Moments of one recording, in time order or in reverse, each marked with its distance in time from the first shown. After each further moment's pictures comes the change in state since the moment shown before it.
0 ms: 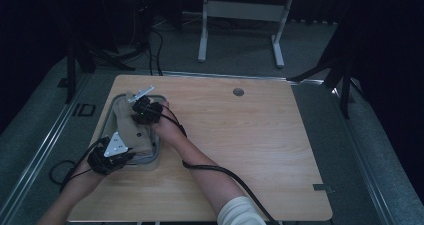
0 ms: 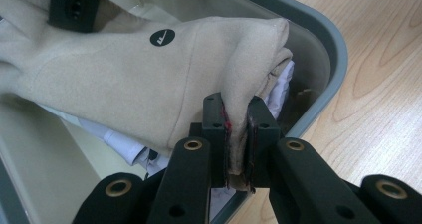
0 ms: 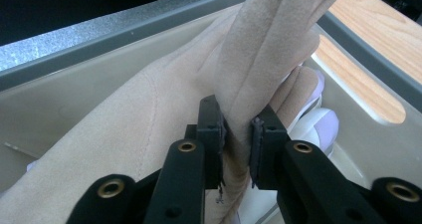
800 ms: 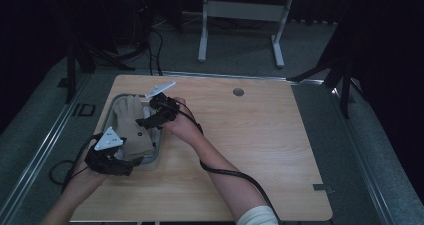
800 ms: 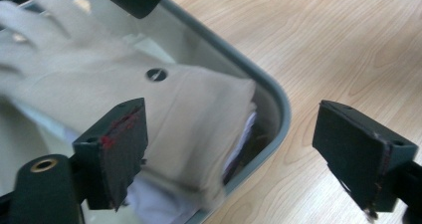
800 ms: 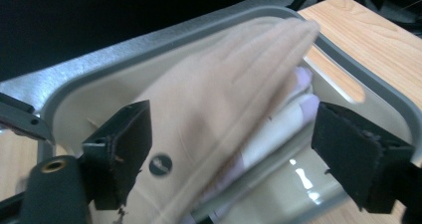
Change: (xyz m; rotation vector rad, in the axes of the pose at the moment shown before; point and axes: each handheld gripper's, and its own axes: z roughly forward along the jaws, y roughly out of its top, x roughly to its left) left arm -0.012 0.022 -0.021 -0.152 -0.063 -0.159; right arm -0.012 -0.012 -0.065 -0.074 0.103 0.032
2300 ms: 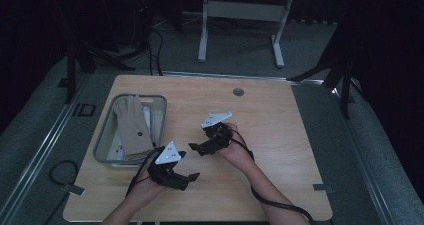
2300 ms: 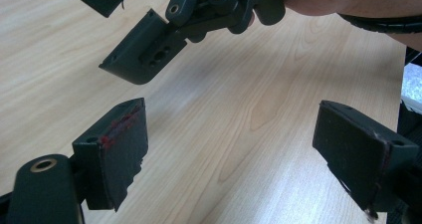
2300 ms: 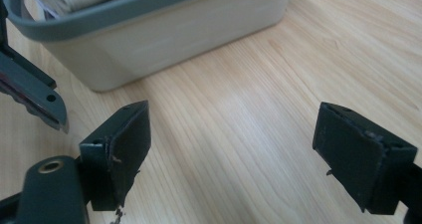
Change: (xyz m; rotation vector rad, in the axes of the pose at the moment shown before) left arm -0.093 0.022 0.095 -0.077 -0.287 0.043; right arm -0.024 -0.139 -0.096 0.030 -0.106 -0.016
